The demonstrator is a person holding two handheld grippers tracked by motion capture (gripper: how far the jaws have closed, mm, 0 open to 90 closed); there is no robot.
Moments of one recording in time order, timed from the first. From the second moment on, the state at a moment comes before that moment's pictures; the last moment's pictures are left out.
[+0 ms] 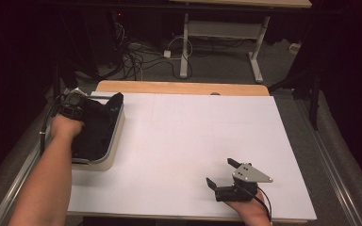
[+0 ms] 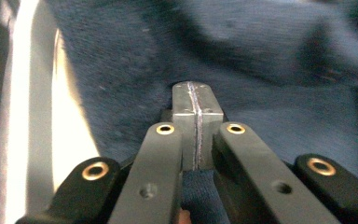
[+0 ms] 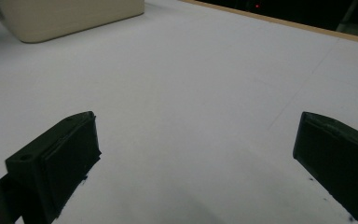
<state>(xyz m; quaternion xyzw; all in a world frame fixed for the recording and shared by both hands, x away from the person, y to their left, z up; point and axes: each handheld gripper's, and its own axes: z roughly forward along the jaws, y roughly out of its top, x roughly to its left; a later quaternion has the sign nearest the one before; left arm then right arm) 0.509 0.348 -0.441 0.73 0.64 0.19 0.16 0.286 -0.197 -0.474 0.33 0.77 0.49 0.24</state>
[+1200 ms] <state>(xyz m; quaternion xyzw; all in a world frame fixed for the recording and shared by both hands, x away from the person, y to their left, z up) 0.446 0.329 -0.414 0.79 0.60 0.03 0.14 0.286 -0.237 -0.476 0.34 0.75 0.51 0.26</state>
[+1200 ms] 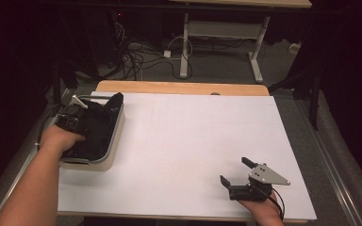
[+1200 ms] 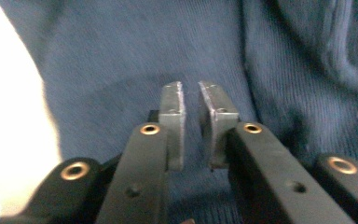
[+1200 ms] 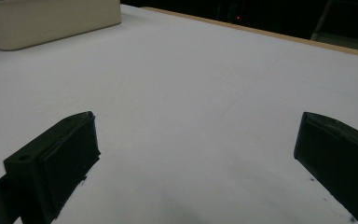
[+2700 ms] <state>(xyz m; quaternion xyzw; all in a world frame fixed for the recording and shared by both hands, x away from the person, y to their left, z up) 0.446 0.308 -0.406 0.80 0.59 -0.04 0.00 0.278 -0.234 -0.475 0.34 0.75 0.51 0.27</state>
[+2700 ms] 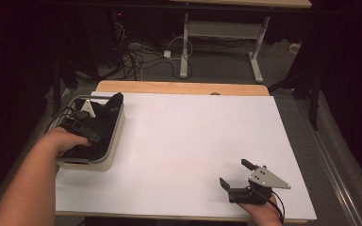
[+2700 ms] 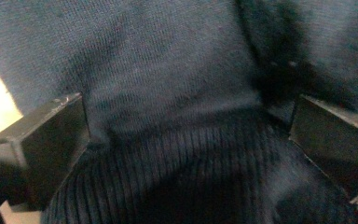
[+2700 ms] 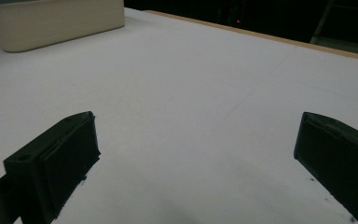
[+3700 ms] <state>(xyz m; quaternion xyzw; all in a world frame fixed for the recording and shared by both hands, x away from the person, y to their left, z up) 0.431 0.254 -0.332 0.83 0.56 -0.01 0.02 0.280 -0.240 -0.476 0.35 0.74 0.51 0.28</state>
